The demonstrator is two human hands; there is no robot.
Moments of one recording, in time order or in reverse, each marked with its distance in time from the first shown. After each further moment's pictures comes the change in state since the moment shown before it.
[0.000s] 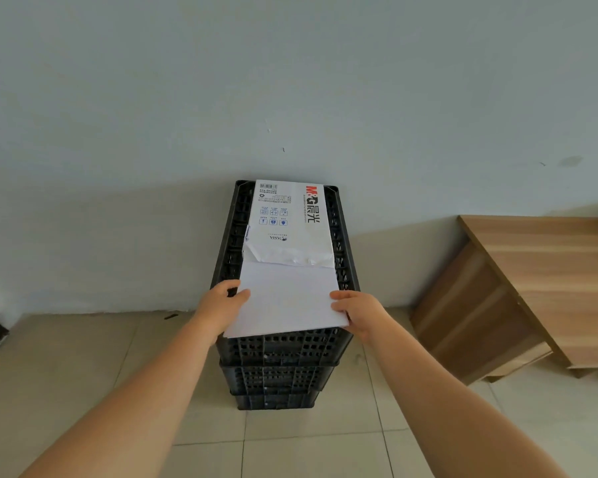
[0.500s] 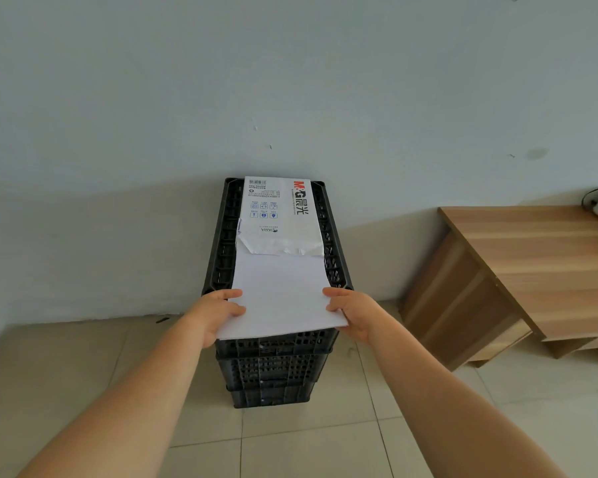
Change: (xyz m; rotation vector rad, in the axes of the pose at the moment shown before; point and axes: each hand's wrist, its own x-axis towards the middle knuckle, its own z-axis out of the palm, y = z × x) left_hand -0.028 -0.014 -0.003 -0.362 -0.168 -0.241; right_hand -0.042 0.024 -0.004 0.015 -0.075 0.000
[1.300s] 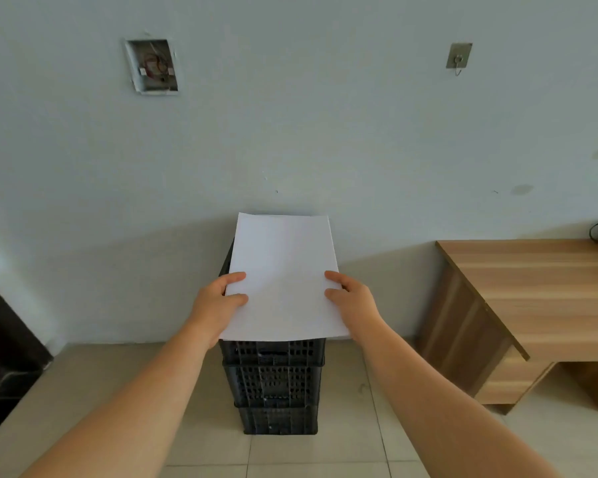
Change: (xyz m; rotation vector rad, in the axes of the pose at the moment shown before) left_hand -0.182 0.006 0.079 0.061 0.215 0.539; right_hand -0.132 -0.008 -0.070 -0.173 0.028 -0.537
